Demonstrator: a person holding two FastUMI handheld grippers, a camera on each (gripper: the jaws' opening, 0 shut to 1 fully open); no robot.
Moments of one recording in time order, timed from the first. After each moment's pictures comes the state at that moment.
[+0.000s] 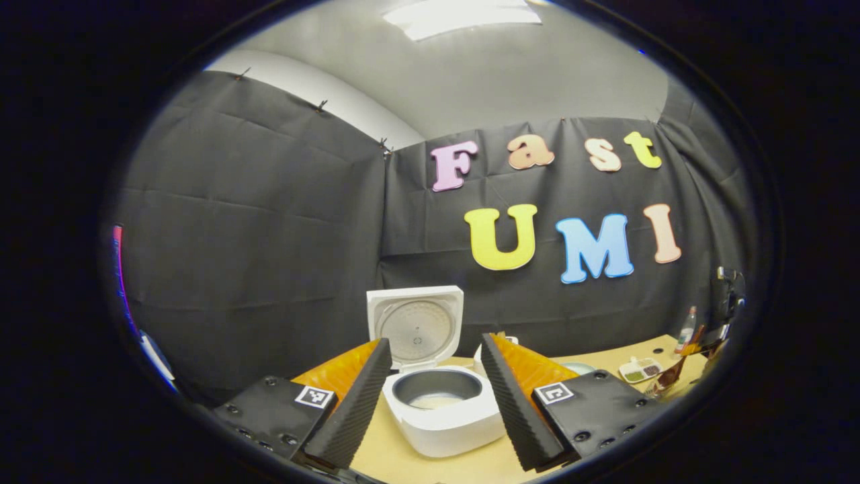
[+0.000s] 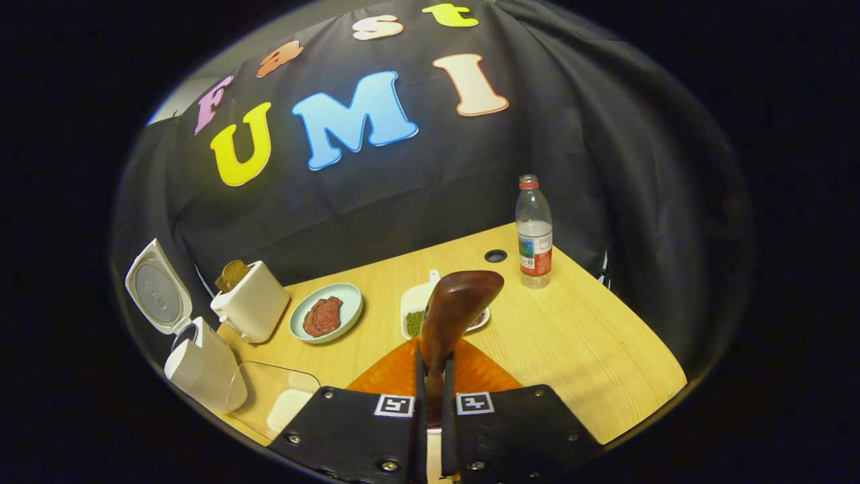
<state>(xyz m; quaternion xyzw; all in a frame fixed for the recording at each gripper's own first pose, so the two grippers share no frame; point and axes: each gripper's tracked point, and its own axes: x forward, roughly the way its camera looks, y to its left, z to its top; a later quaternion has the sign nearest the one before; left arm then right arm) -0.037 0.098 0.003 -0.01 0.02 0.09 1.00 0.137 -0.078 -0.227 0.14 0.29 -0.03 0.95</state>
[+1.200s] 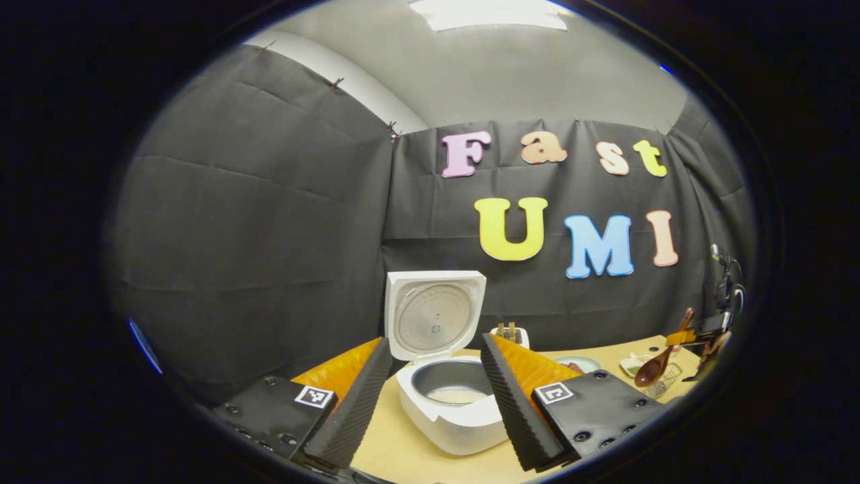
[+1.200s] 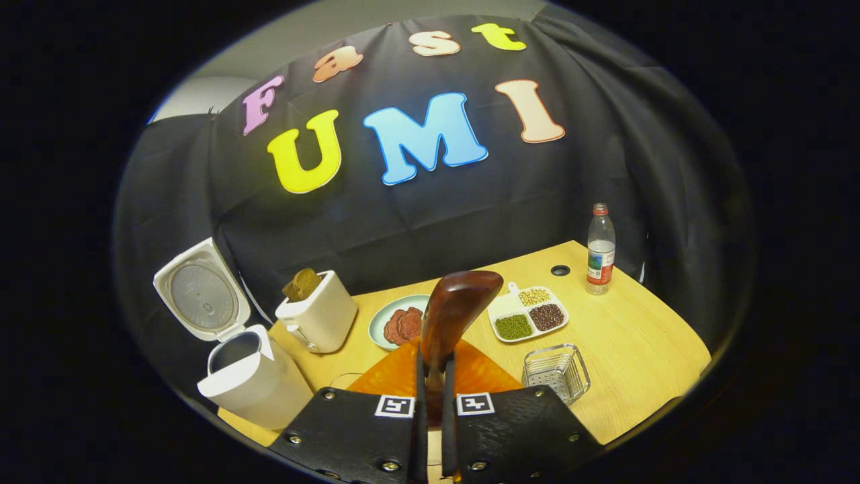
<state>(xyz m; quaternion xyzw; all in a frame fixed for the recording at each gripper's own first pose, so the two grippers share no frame) -0.030 0.193 -0.041 -0.04 0.04 0.07 1.00 0.114 0.068 -0.184 0.12 0.26 0.03 0.96</state>
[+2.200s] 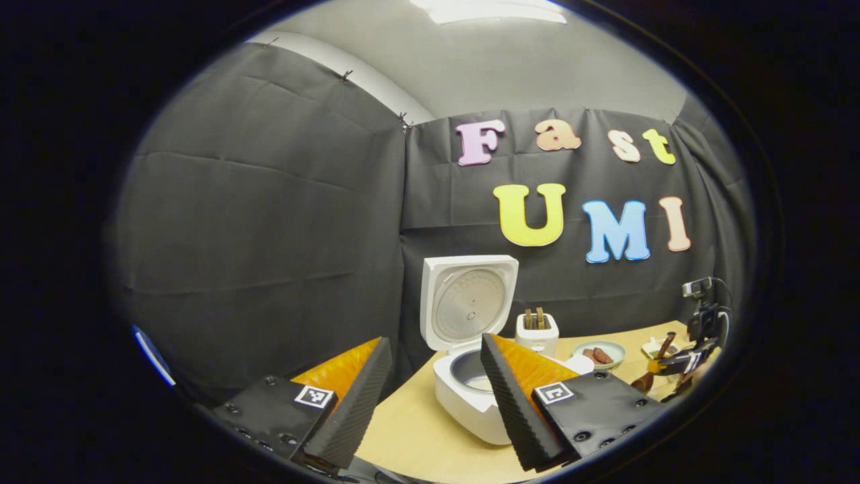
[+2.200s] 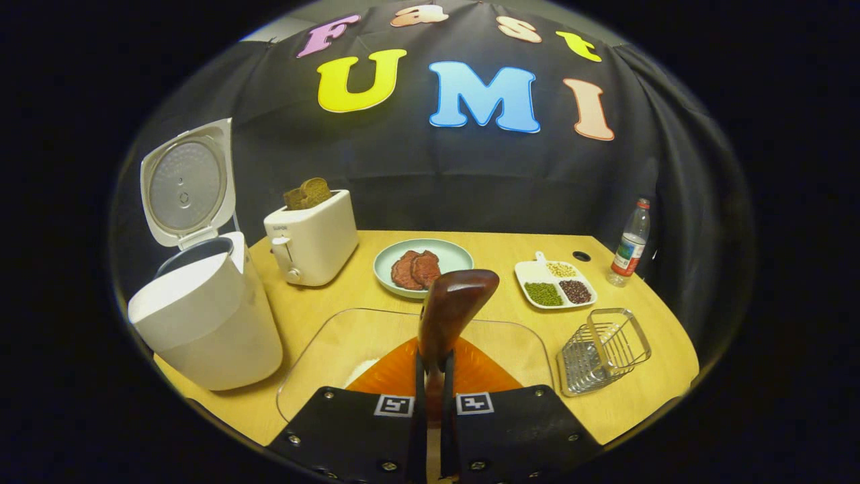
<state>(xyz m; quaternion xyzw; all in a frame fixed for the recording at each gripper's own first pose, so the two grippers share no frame) -0.033 0.254 -0.067 -0.03 0.06 0.08 0.99 0.097 0.160 -0.278 0.01 0.31 0.05 0.95</state>
